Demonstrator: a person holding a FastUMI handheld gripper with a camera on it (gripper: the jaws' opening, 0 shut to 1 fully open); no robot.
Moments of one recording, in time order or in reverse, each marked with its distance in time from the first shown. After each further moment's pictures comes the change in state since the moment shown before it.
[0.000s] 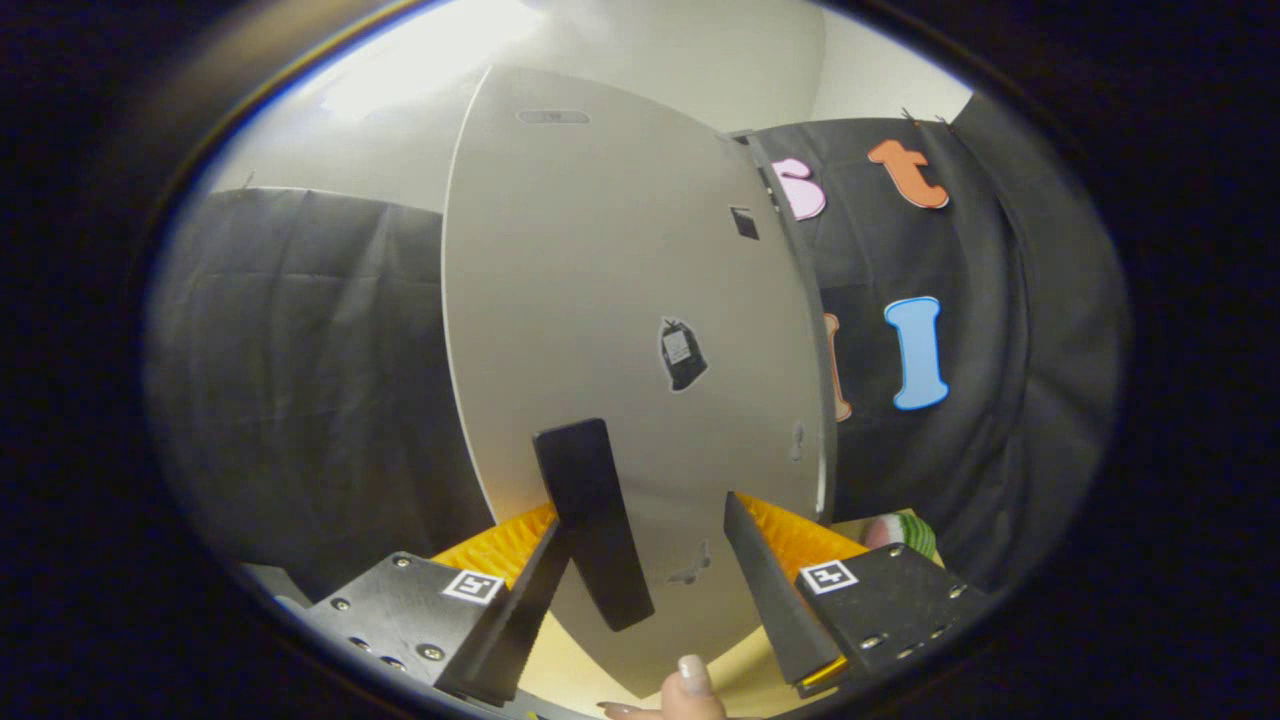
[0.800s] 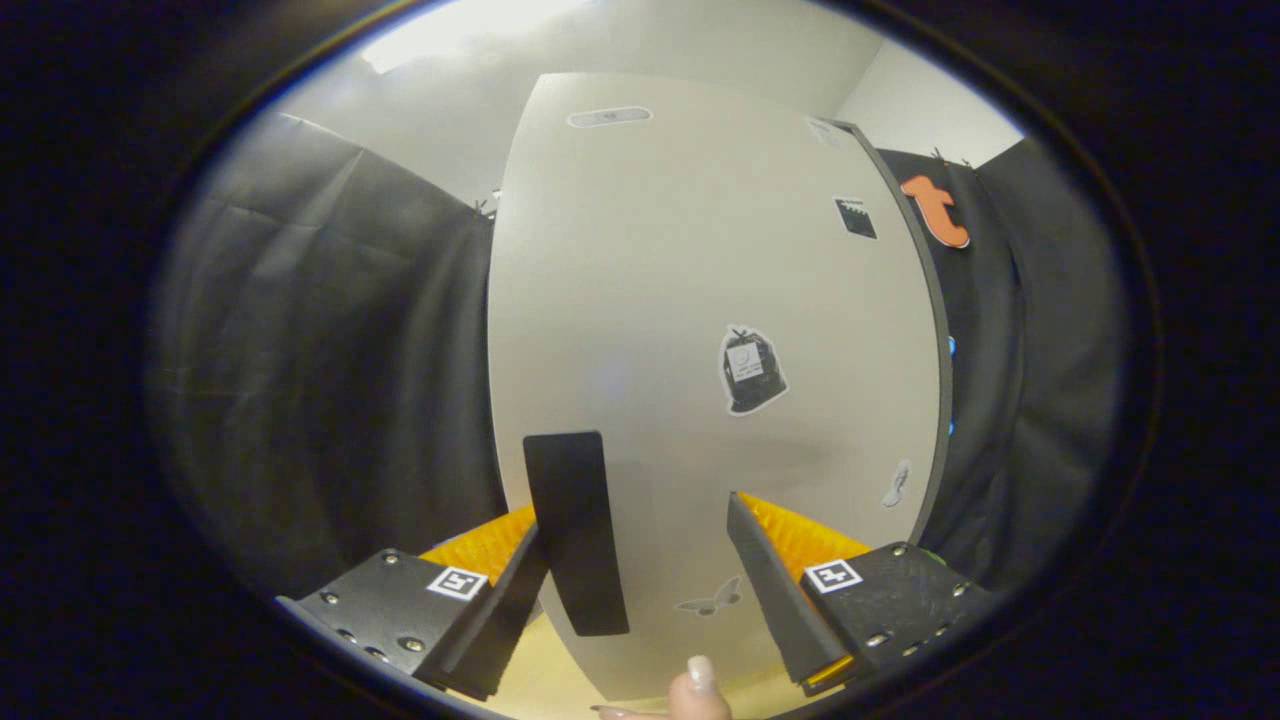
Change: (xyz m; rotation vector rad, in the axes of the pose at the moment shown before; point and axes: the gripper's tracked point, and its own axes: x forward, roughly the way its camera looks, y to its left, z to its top) arm 0.176 0.078 -0.015 -0.106 -0.086 -0.212
